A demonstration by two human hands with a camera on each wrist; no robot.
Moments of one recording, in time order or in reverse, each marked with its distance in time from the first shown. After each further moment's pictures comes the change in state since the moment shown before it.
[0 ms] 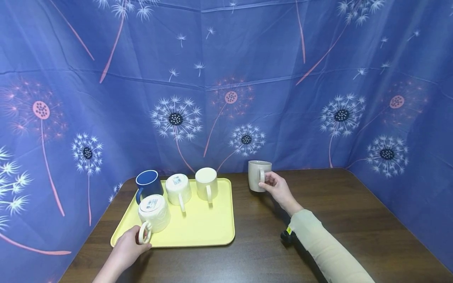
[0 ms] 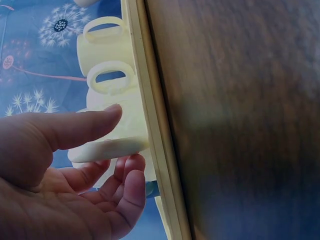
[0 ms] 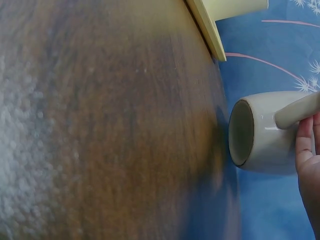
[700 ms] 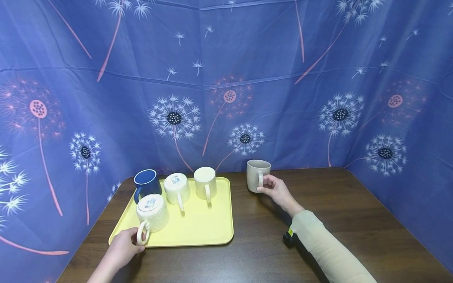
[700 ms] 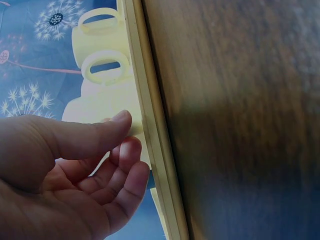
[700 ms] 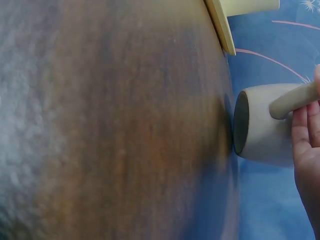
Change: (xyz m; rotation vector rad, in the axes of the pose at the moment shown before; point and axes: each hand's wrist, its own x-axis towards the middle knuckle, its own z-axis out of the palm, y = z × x) left_hand 0.001 -0.007 -0.002 0.040 -0.014 0.044; right_hand 0.001 0.026 -0.009 -0.126 -0.116 -0.005
